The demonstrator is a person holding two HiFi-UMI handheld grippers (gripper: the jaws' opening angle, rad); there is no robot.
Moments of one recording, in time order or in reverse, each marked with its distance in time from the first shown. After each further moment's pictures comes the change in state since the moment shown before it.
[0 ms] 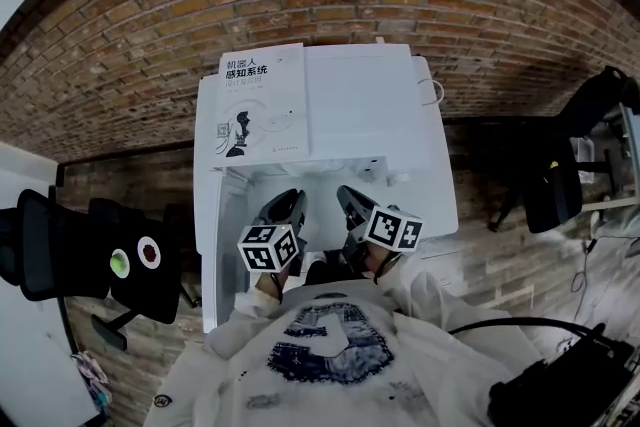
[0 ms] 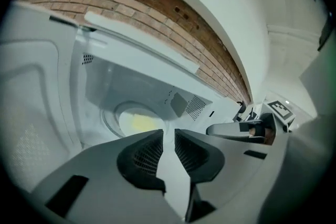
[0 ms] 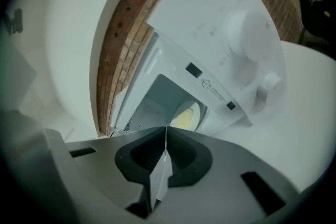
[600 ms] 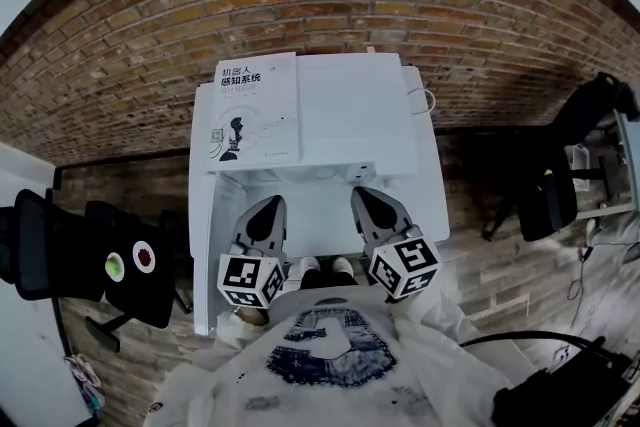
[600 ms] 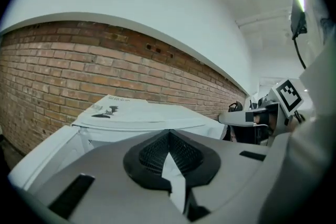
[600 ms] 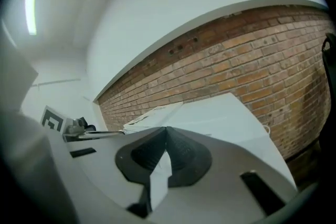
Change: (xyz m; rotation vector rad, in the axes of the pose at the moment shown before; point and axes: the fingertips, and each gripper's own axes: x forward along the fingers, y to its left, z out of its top) left arm -0.075 -0.058 0.084 0.274 -0.245 0.020; right arm -0.086 0.094 0.068 -0.688 -0.202 -0.024
